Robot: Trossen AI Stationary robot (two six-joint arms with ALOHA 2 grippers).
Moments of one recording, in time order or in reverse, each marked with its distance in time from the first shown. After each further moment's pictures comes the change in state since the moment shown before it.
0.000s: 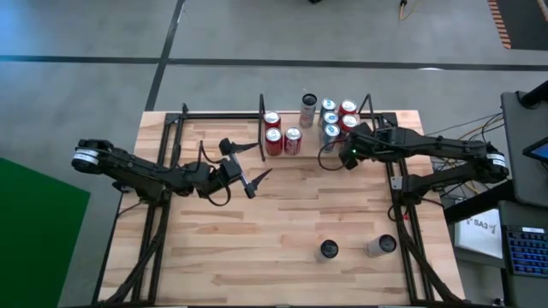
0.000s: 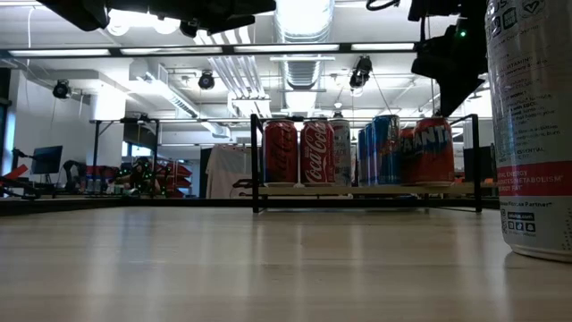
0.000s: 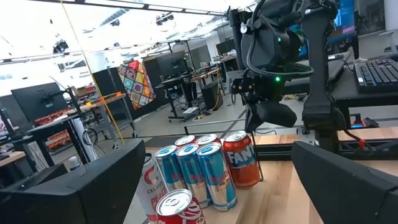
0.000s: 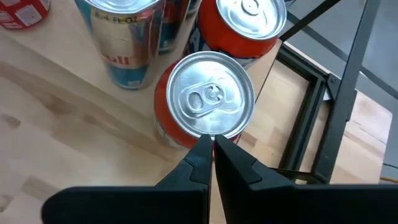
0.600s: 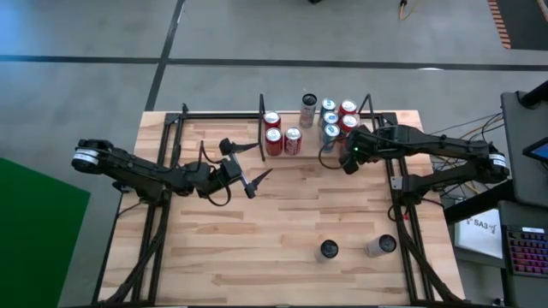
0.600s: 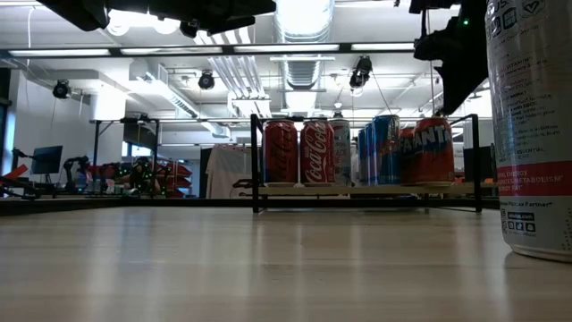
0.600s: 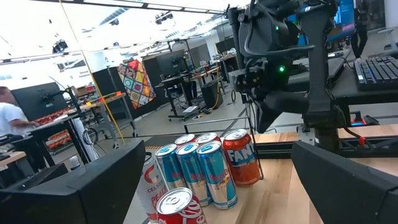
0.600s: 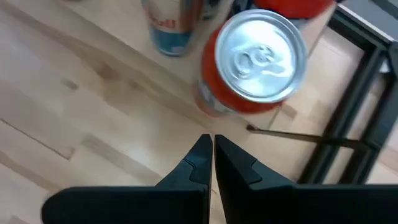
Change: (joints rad) left arm 0.000 0.000 0.000 -0.008 0.000 0.003; right arm 0.001 -0.006 0.044 -0.038 -0.204 0.016
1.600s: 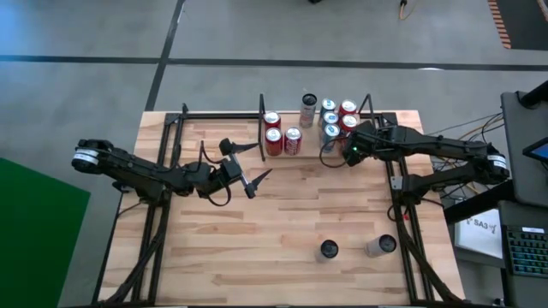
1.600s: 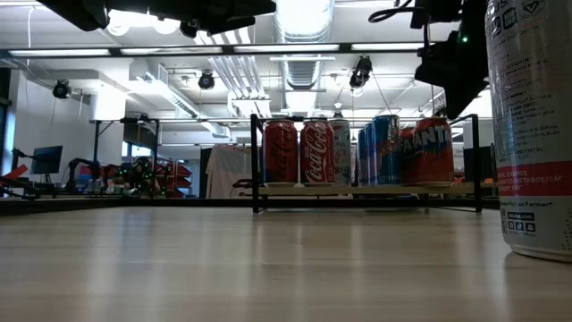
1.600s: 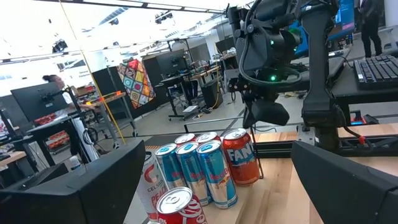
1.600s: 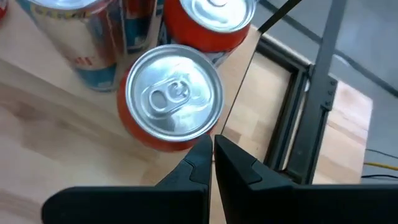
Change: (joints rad) left arm 0.000 0.000 0.000 -0.003 0.000 0.000; right arm -0.040 -0.002 -0.061 0.013 0.237 0.005
